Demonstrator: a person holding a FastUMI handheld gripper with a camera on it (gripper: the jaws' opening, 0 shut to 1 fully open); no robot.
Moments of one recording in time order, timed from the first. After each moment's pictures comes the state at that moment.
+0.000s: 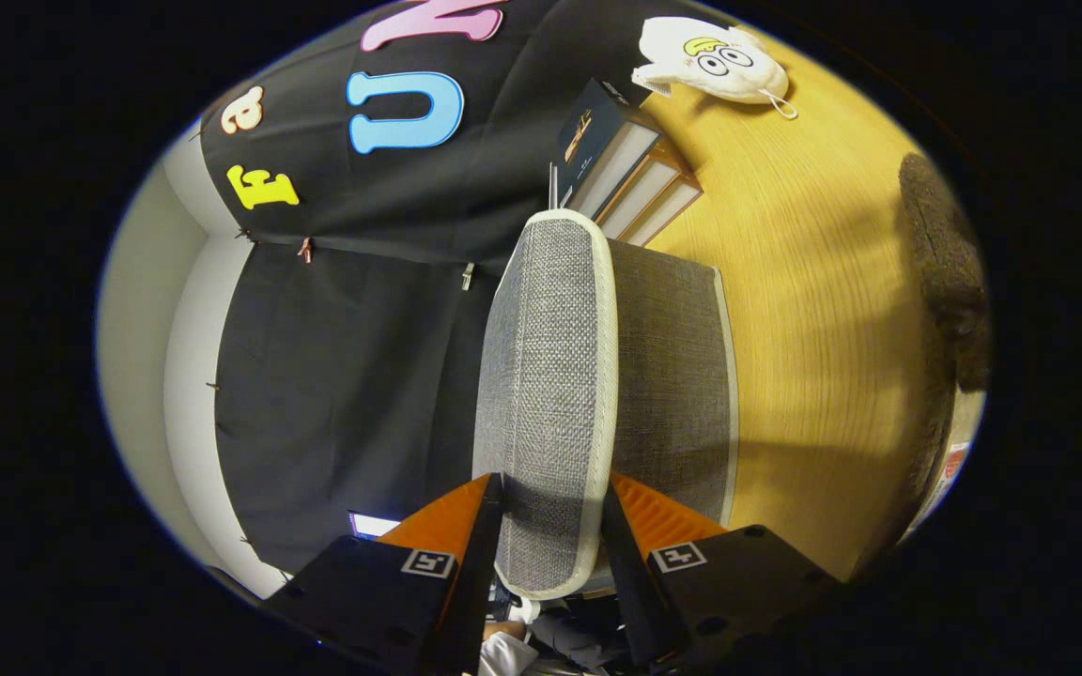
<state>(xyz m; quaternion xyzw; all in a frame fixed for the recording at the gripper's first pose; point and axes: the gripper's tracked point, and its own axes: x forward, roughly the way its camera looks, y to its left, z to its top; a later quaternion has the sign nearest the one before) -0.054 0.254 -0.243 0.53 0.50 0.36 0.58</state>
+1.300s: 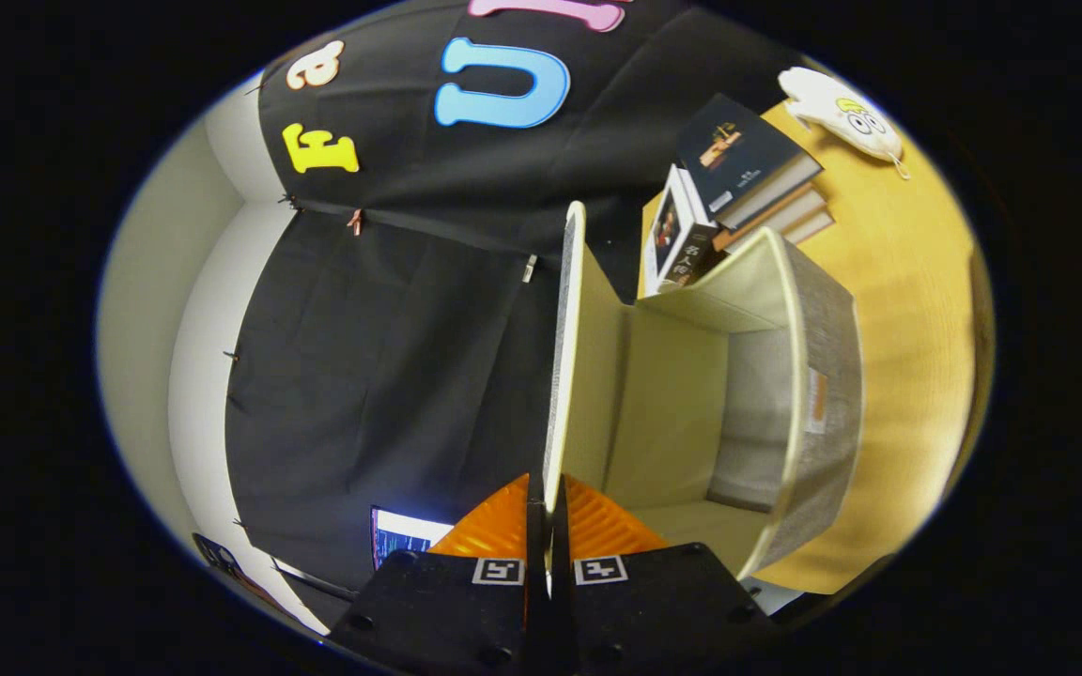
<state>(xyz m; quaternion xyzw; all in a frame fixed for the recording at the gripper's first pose) -0.046 0.333 -0.087 0.51 0.44 0.40 0.62</state>
